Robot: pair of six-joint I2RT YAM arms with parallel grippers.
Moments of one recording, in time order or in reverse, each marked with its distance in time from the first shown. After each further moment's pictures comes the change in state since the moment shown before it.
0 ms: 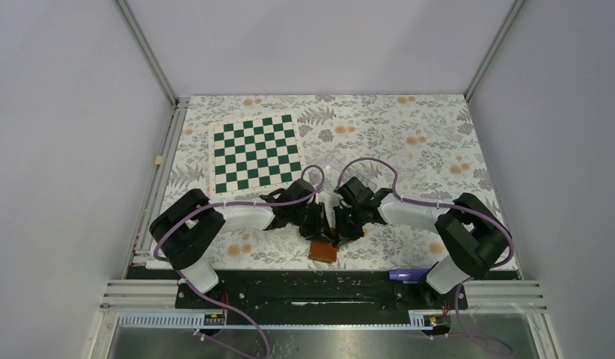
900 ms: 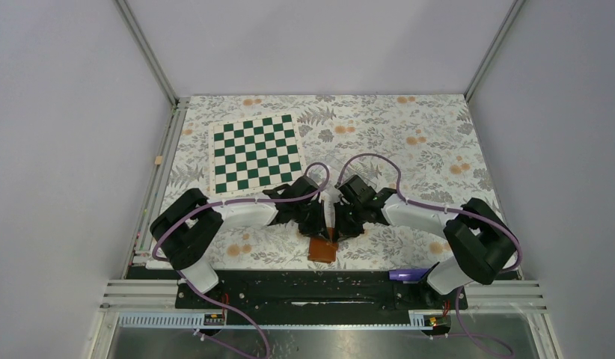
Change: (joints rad) left arm -0.007 0.002 0.080 -0.163 -0.059 0.106; right arm 0.005 -0.041 0.001 0.011 0.032 0.008
